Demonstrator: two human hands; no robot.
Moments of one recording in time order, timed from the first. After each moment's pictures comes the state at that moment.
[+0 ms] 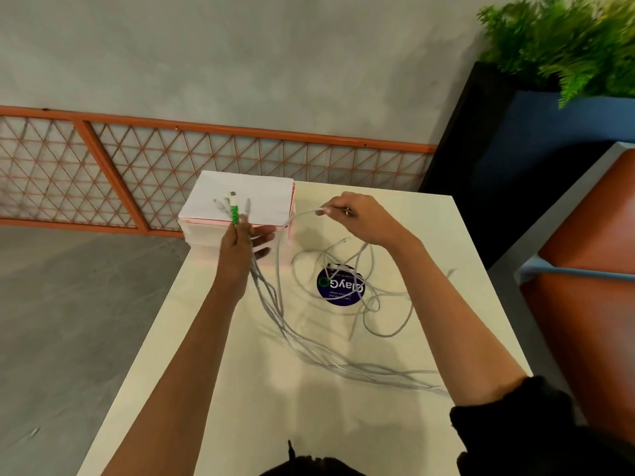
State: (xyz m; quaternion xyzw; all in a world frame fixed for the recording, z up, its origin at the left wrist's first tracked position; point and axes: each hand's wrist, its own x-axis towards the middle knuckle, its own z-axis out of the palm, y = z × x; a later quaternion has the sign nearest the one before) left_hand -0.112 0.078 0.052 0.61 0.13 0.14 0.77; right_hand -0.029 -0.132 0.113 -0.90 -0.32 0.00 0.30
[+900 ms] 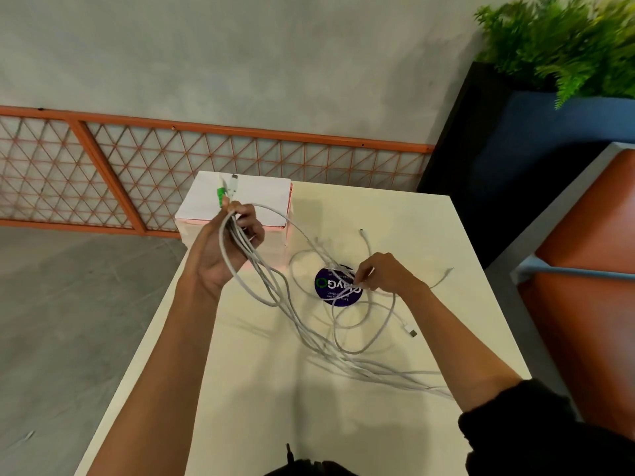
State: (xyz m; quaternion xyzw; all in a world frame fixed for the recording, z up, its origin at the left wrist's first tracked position) left_hand -0.108 0.107 0.078 0.22 -0.05 -0.09 0.97; right_hand -0.035 -0.194 0.010 -0.93 -0.16 0.18 0.29
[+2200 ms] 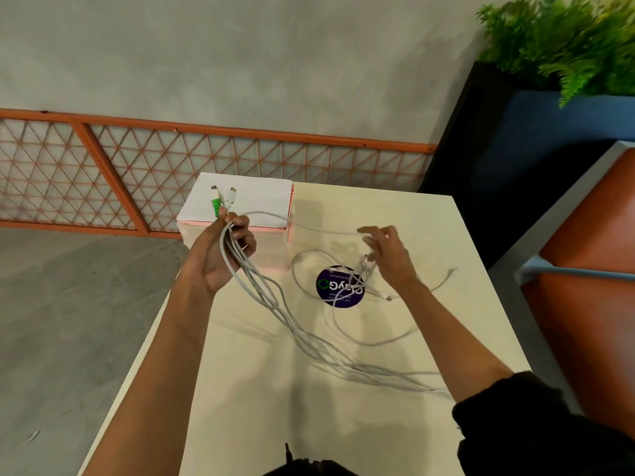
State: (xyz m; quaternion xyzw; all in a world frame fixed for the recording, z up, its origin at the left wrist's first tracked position) left_hand -0.104 0.128 0.057 0.22 -0.03 -0.14 0.96; right_hand -0.030 -0.188 0.005 -0.92 -0.17 -0.12 0.33
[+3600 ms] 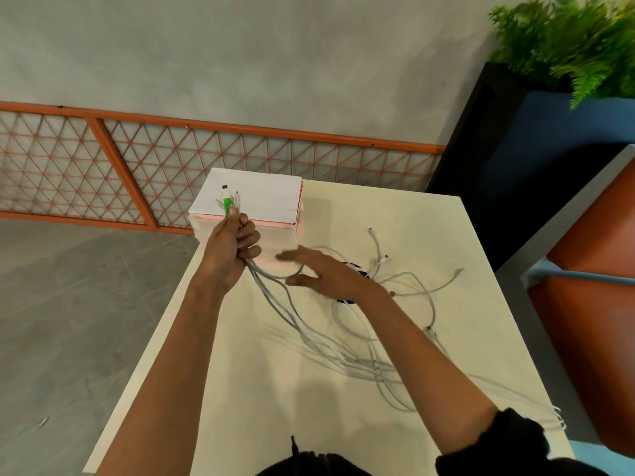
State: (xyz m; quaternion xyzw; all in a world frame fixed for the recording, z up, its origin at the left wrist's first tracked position) left_hand -0.124 0.106 0.071 0.45 0.09 0.05 0.89; right_hand -0.091 -0.085 0.046 -0.85 -0.39 0.18 0.30
